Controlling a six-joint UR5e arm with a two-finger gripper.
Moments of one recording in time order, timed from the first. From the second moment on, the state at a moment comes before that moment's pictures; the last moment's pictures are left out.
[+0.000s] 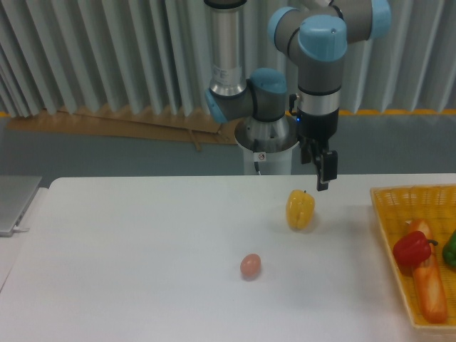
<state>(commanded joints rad) 2.53 -1.68 -1.51 -1.37 1.56 1.67</state>
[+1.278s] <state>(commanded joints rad) 2.72 -1.86 -1.45 -1.35 1.44 1.53</state>
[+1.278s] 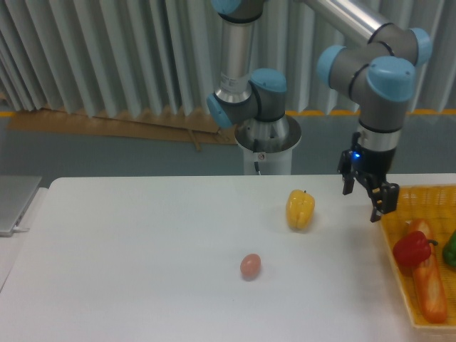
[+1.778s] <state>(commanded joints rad) 2.75 -1.95 -1.36 -1.25 1.52 1.52</state>
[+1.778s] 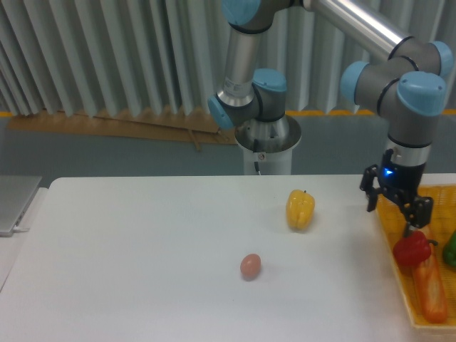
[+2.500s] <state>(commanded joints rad) 2.80 -2.04 -1.34 -1.20 1.52 1.48</state>
